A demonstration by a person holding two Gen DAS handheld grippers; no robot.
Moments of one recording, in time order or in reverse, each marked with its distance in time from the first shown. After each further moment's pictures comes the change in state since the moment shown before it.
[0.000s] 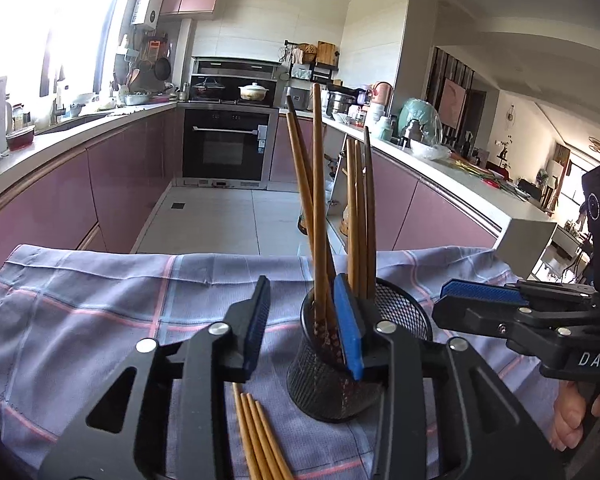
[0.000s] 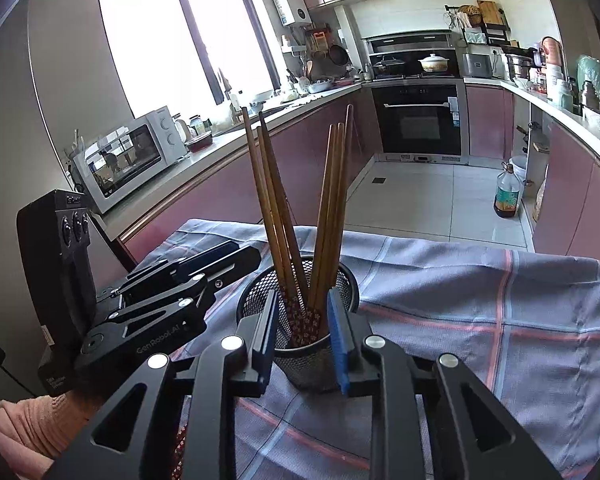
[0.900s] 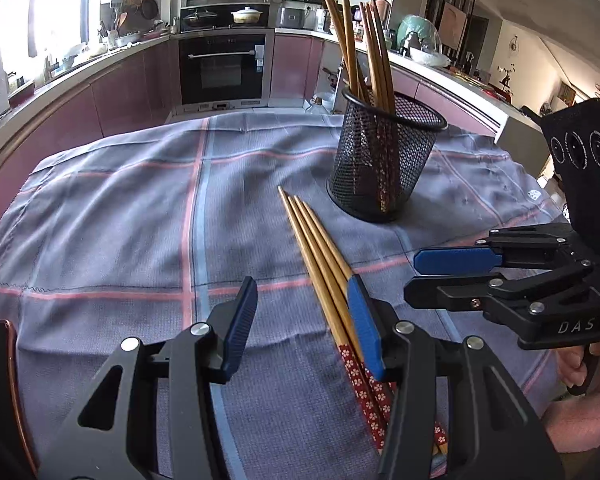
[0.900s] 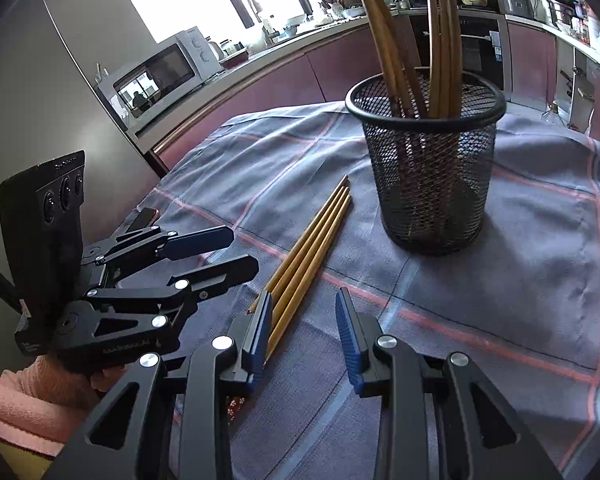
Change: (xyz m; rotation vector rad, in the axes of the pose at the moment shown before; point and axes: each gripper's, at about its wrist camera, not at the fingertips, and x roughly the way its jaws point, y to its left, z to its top) left arm -0.057 0.036 -0.109 0.060 0.316 0.016; right arm 0.046 0.059 -0.087 0.002 0.282 0.134
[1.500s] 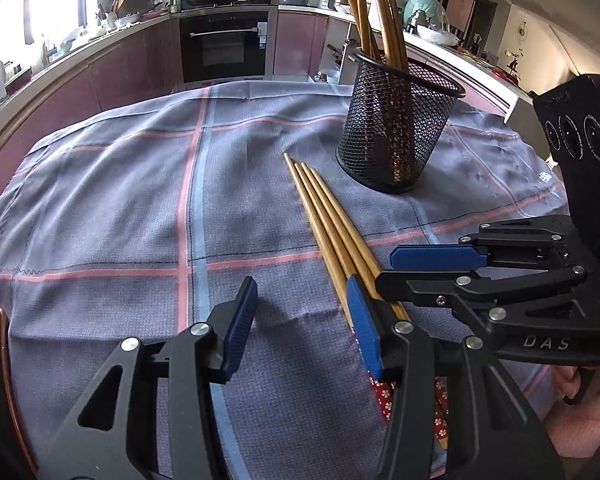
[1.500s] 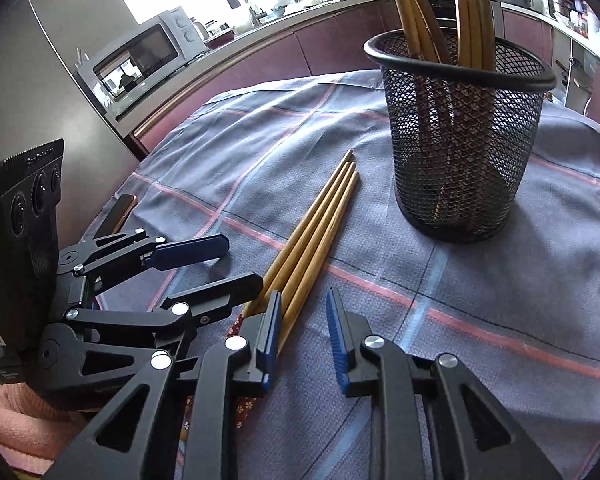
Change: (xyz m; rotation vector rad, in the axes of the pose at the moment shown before) left arm 0.016 -0.001 0.000 -0.006 0.085 0.014; right arm 0.032 0.010 0.001 0.012 0.060 -0.066
